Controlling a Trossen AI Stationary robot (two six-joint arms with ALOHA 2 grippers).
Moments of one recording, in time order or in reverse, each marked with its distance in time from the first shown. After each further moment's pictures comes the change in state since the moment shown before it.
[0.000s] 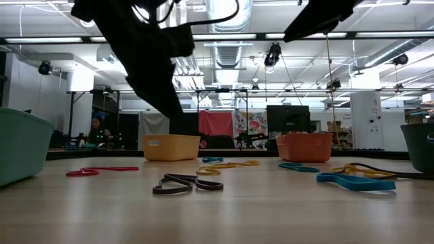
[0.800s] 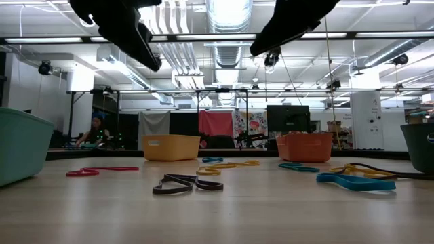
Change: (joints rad) left arm 0.005 -0.340 -0.001 -0.248 0.003 0.250; right arm 0.010 0.318 0.170 0.055 0.016 -0.060
